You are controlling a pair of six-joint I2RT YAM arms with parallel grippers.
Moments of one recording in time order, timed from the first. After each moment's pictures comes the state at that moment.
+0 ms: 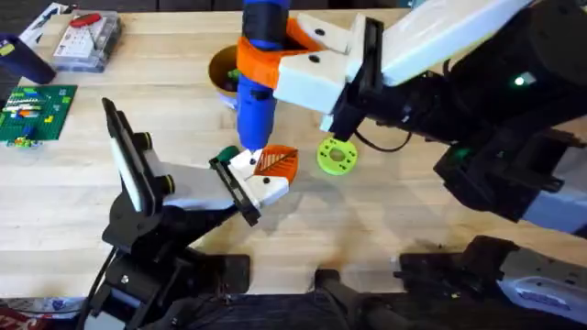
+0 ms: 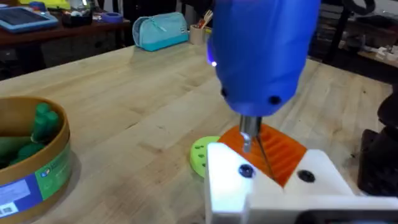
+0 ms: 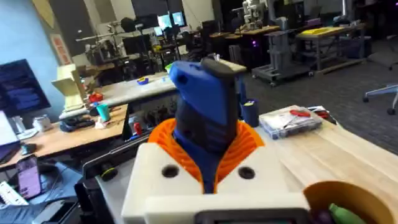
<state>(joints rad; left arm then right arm) -0.38 0.01 0.01 -0.05 0.58 -0.10 0.77 1.13 0.66 0.73 -0.49 0.32</state>
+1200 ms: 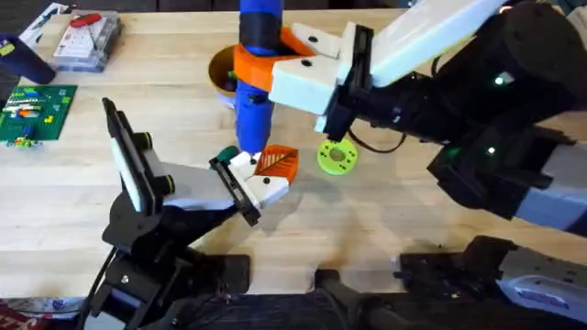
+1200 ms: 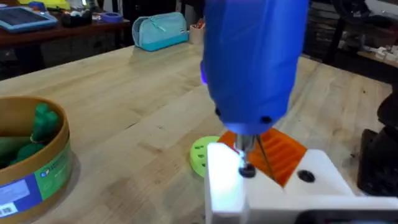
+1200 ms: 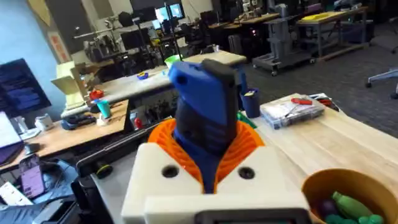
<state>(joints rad) -0.38 0.01 0.01 -0.05 0.58 -0.10 0.78 1.16 0.66 0.72 -0.48 0.35</state>
